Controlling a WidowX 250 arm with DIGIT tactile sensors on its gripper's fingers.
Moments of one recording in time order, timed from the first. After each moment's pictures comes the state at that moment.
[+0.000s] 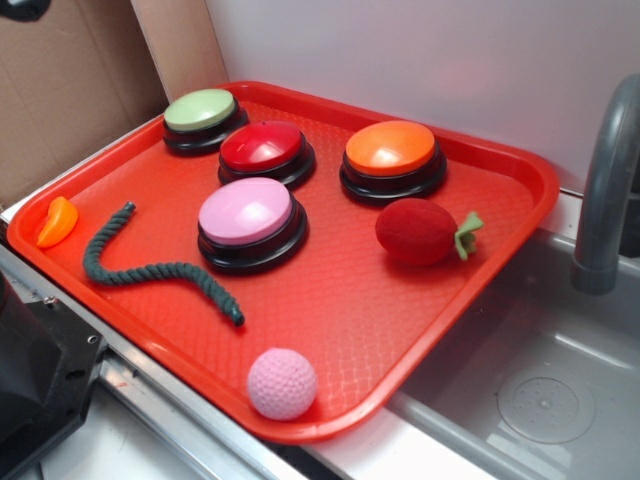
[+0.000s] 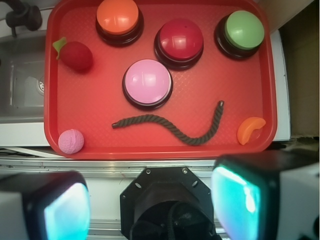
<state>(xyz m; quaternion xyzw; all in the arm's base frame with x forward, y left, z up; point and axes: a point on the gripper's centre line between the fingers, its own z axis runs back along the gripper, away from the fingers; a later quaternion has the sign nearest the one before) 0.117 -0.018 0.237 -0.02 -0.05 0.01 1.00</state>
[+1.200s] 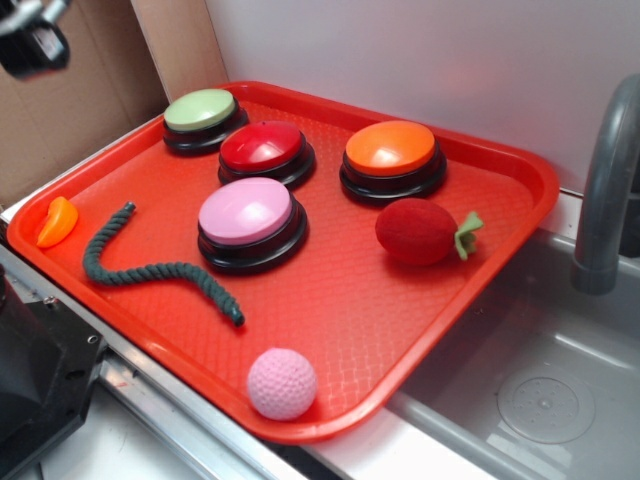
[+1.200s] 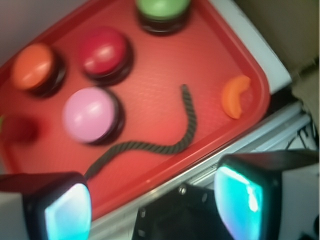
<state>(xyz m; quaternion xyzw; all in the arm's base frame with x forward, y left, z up) 0.118 0.055 0.165 -0.06 -0.11 0.33 0.94</state>
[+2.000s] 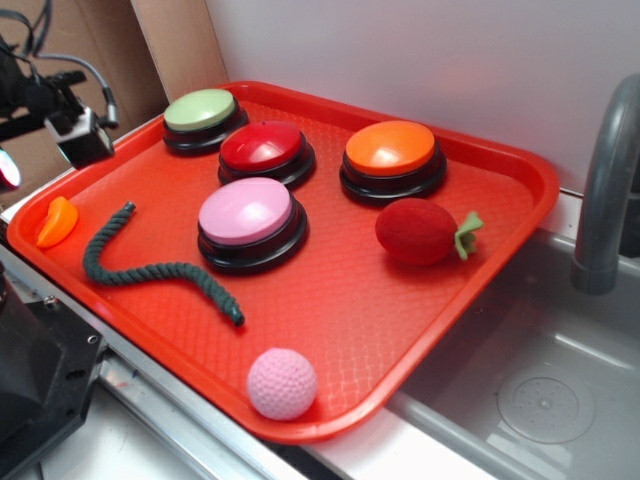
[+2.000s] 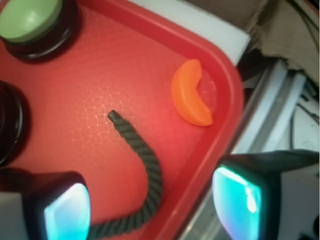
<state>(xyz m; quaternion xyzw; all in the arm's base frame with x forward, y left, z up) 0.130 0.098 0.078 0.00 -0.10 0.49 0.87</state>
